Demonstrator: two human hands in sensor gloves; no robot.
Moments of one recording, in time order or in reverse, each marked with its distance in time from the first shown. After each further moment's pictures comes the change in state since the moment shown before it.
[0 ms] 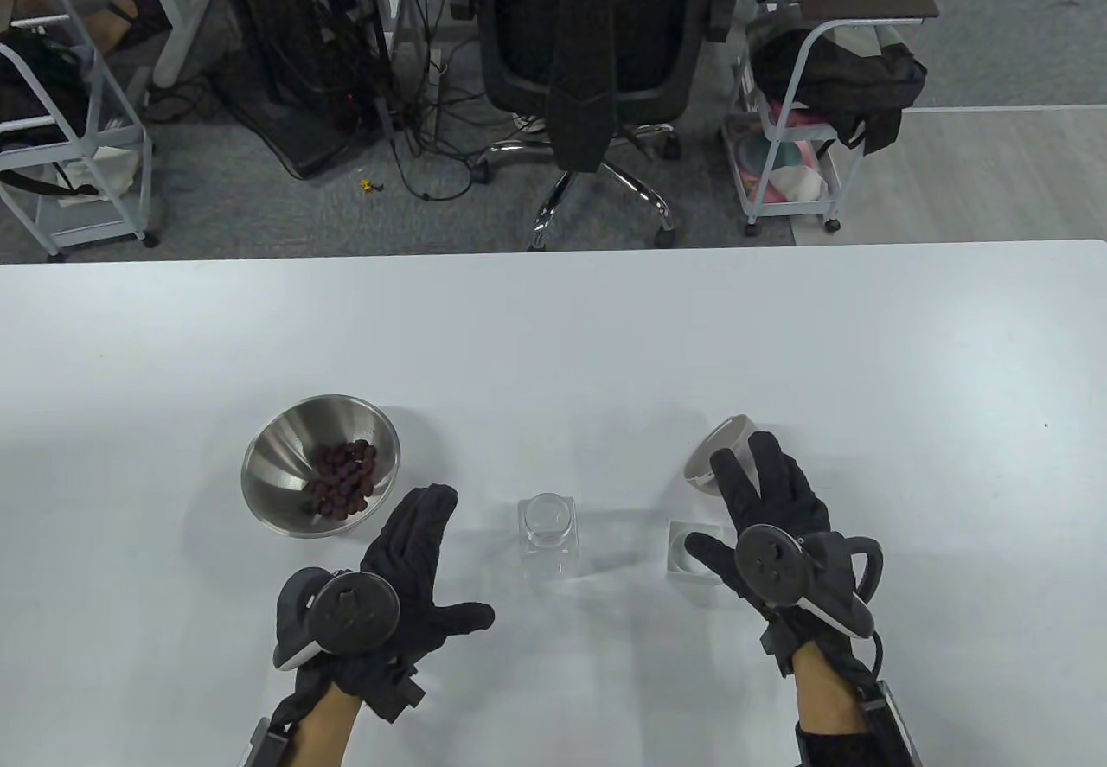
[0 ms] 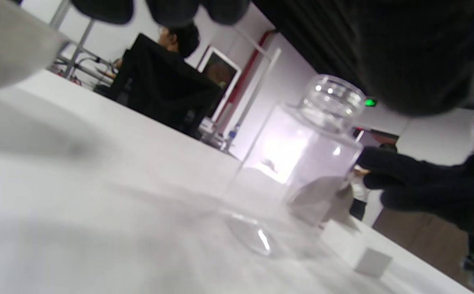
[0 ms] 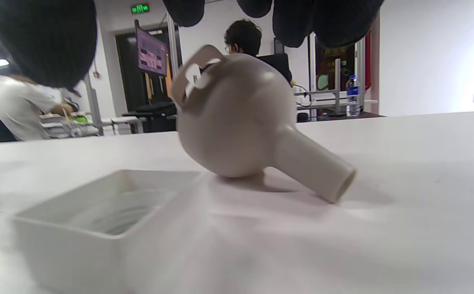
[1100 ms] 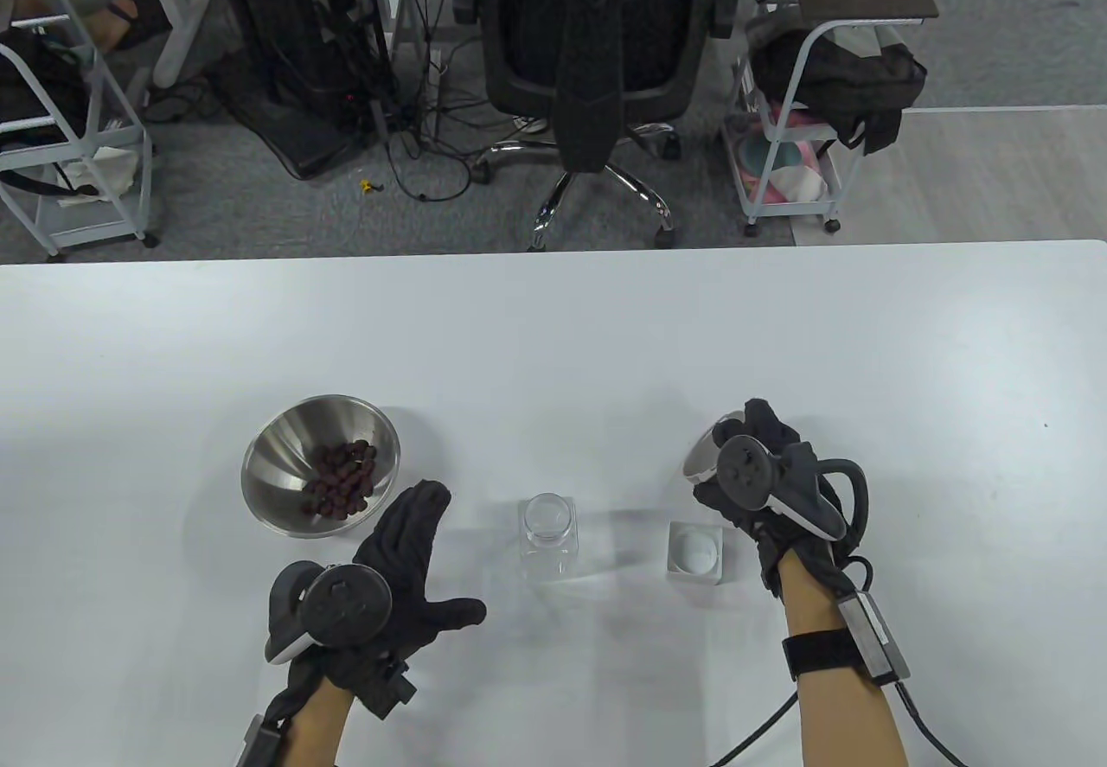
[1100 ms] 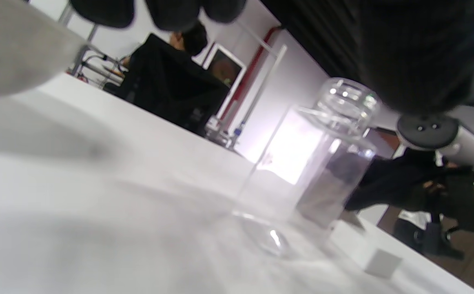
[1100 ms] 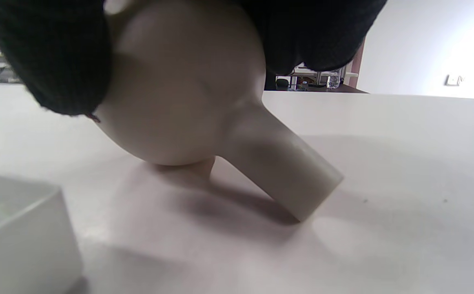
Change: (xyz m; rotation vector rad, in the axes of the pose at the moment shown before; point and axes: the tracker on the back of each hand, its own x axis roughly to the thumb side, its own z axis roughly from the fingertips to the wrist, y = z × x) left_hand -0.006 0.007 0.000 0.000 0.023 -0.002; right_hand -0.010 0.015 -0.073 0.171 0.044 0.133
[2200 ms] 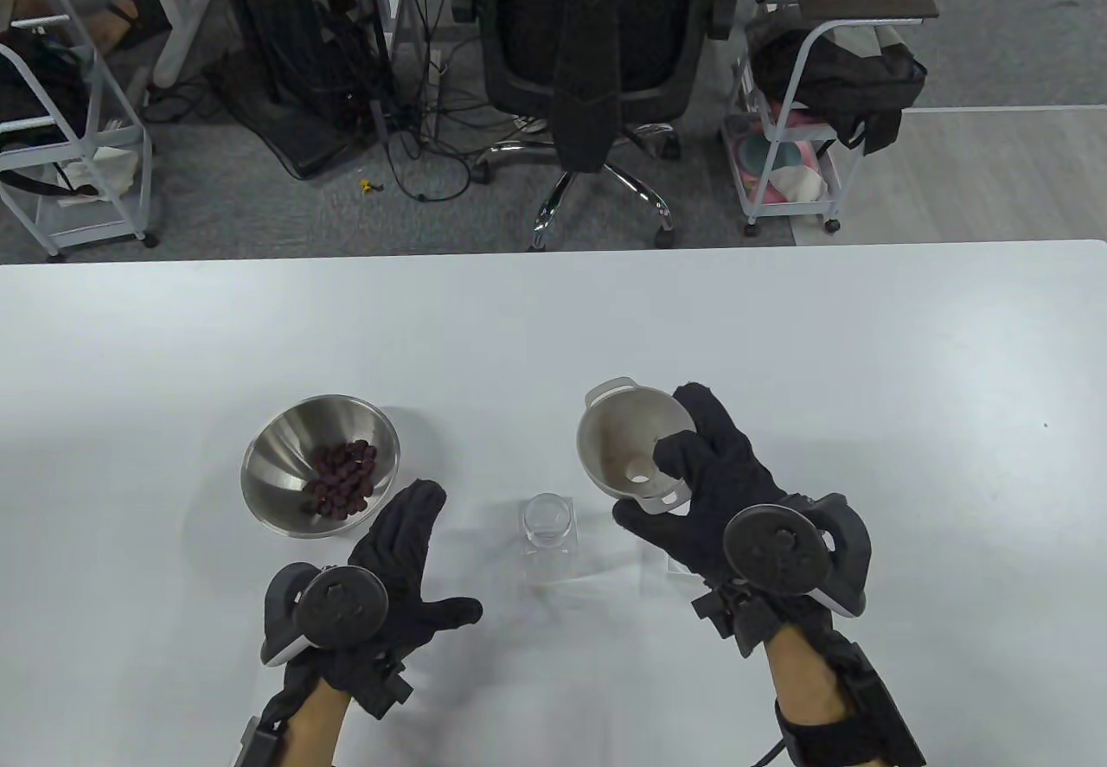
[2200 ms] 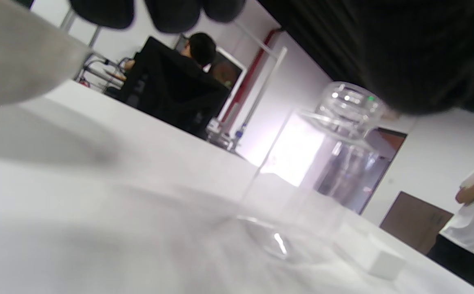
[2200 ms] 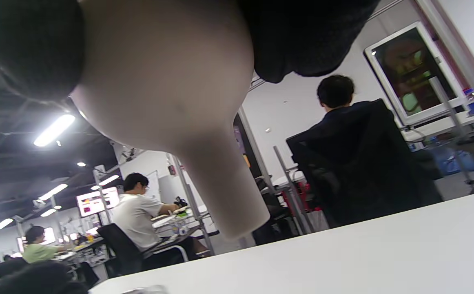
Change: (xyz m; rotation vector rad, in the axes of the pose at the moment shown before) left_hand -0.002 0.001 0.002 0.006 0.002 -0.011; right_hand 0.066 -0.121 0.088 -0.440 -0.312 -0.539
